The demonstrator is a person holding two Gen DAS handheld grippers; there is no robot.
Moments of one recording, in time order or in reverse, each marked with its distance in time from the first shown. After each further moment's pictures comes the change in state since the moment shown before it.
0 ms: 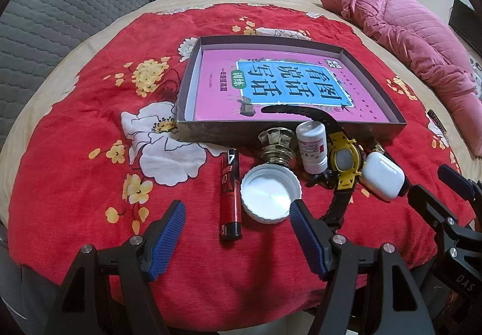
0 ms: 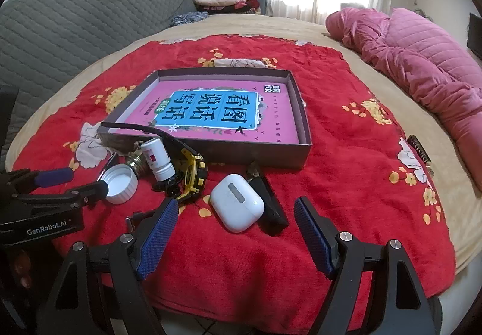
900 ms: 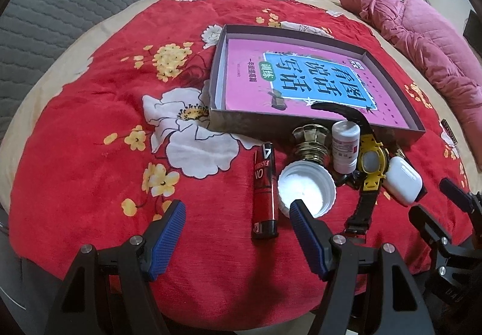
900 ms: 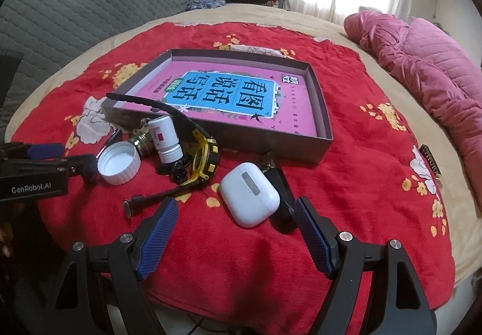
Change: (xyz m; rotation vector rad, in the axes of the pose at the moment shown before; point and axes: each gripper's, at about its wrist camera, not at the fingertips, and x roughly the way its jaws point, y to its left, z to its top) left arm 0.009 0.027 0.001 -0.066 0.046 0.022; right arm 0.019 0.014 -0.008 -0.104 0.041 0.019
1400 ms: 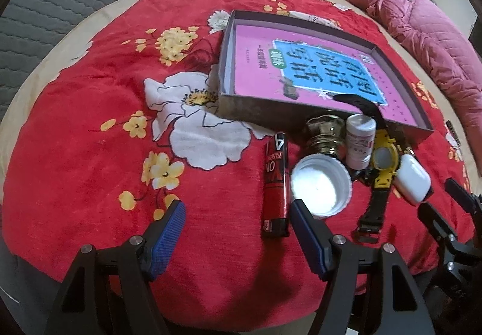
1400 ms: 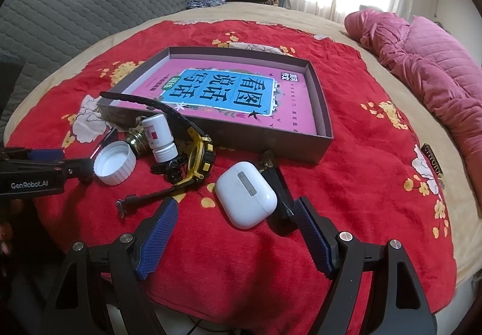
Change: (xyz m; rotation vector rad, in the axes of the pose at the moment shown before) left arm 0.015 0.010 -0.002 -0.026 0.053 0.000; right arm 0.006 -0.006 0.001 0.005 0.014 -0.002
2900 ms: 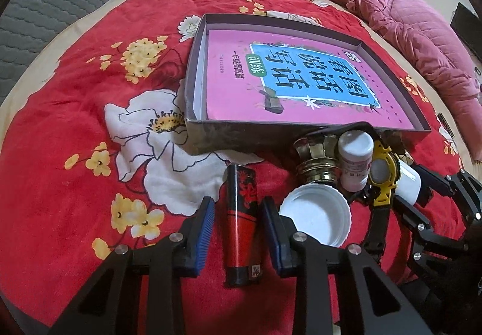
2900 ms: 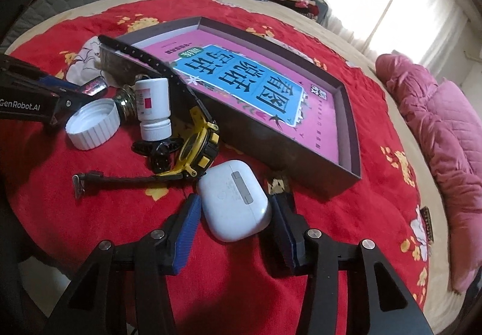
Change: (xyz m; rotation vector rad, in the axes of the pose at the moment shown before) left arm 0.026 -0.010 0.023 0.084 -0.029 -0.080; right arm 0.051 0.017 0.003 -0.327 0.005 -0.041
